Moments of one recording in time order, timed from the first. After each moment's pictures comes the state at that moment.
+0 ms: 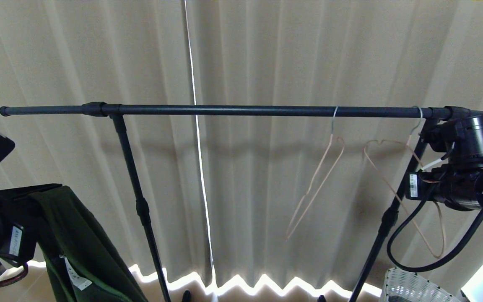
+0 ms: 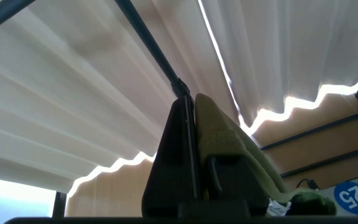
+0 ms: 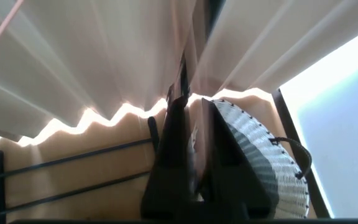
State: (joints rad) left arm -0.39 1.03 -0.74 0.08 0.25 0.35; right arm 0.16 1.61 -0.92 0.01 -0.48 0.23
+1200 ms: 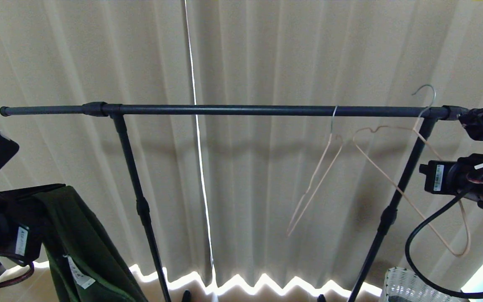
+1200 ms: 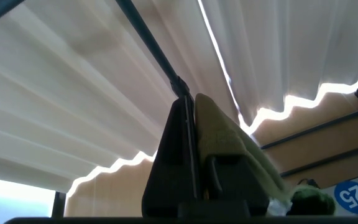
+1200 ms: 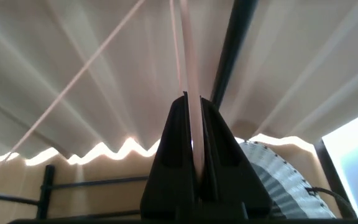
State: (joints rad) left arm -0.39 1.03 -0.71 0.02 0.25 0.35; right arm 0.16 1.41 -0.78 -0.19 -0.27 0.18
